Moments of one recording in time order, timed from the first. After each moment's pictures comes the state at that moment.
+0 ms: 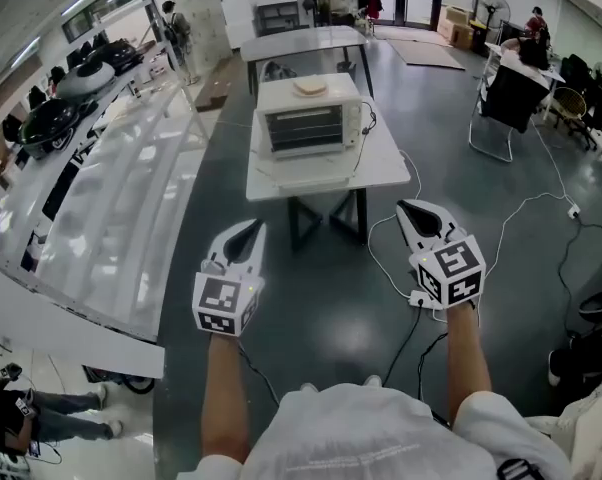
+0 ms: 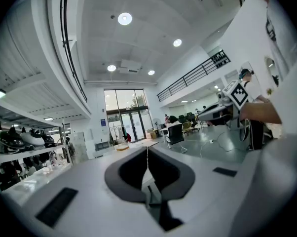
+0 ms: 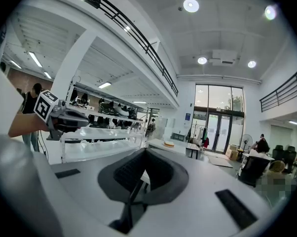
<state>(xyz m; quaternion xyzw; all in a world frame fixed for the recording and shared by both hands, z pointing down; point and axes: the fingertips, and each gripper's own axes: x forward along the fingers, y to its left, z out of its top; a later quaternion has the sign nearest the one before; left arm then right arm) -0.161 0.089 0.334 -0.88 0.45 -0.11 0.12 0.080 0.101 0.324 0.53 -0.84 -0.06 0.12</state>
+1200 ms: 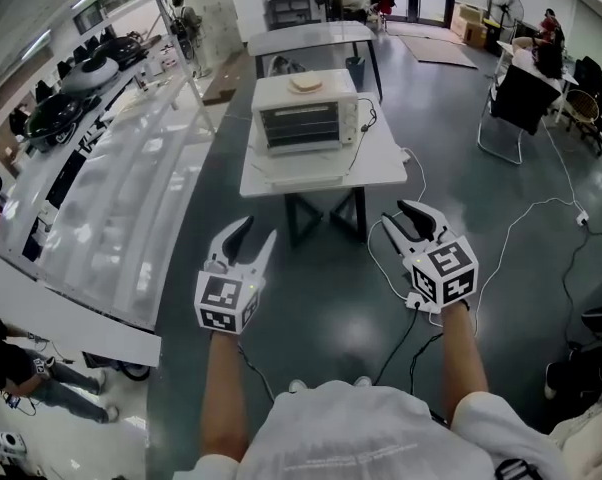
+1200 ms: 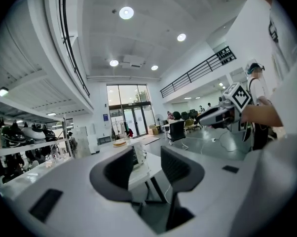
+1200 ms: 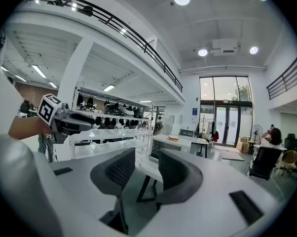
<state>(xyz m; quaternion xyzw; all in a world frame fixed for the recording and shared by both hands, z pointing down) -0.104 0.089 0.359 -0.87 0.47 -0.13 0.09 0.126 0.089 0.359 0.48 -0.87 -0.02 0.11</state>
